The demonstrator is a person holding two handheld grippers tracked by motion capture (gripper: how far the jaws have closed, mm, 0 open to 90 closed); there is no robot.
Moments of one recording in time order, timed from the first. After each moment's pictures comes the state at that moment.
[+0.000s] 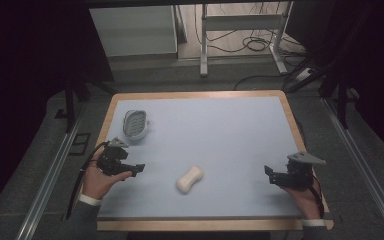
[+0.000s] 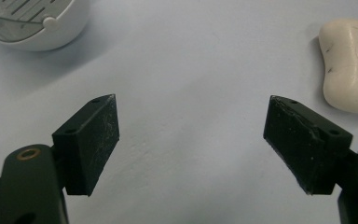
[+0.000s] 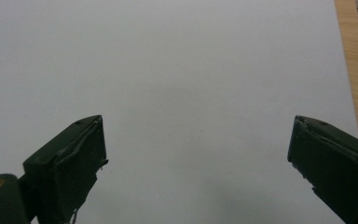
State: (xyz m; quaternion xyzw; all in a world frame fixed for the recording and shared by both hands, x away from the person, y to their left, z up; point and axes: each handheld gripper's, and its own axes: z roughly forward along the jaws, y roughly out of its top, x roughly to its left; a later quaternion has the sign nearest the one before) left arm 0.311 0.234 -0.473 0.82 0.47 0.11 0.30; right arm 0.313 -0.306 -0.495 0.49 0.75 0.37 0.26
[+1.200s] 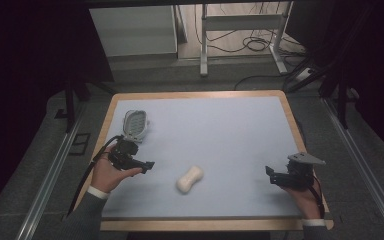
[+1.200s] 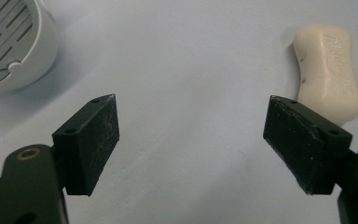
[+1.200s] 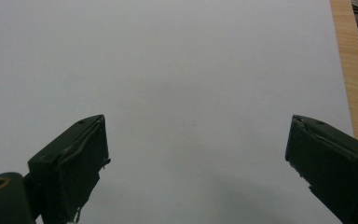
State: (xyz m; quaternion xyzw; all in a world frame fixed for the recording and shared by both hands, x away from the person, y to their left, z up) left arm 0.323 0.202 -0.454 0.85 0.43 0.11 0.28; right arm 0.314 -0.308 -0.499 0.49 0.75 0.36 0.26
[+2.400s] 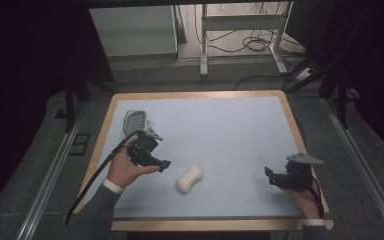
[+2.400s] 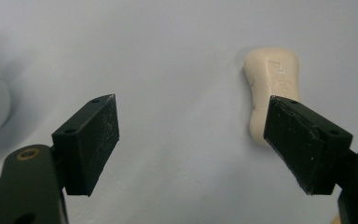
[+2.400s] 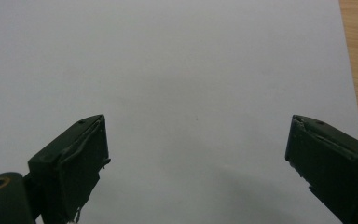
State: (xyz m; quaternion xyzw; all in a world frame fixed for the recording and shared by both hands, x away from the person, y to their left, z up) left arm 0.330 0.147 -0.438 0.88 0.40 0.09 0.26; right arm 0.315 -0.307 -0.503 0.49 0.75 0.36 0.25
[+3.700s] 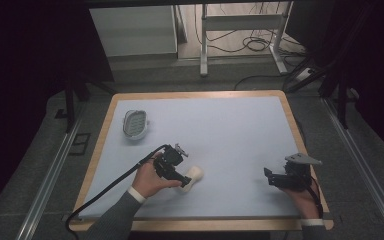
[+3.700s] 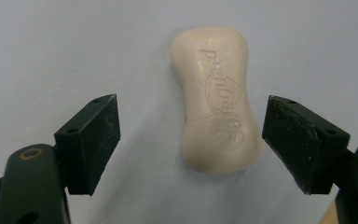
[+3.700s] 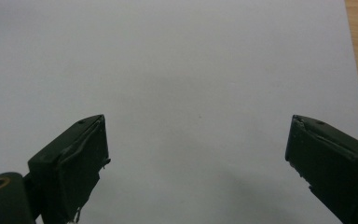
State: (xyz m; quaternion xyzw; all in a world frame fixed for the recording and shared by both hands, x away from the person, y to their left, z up) left arm 0.325 0.086 -0.479 0.90 0.36 0.04 0.23; right arm 0.316 -0.305 -0.506 0.49 0.76 0.35 0.25
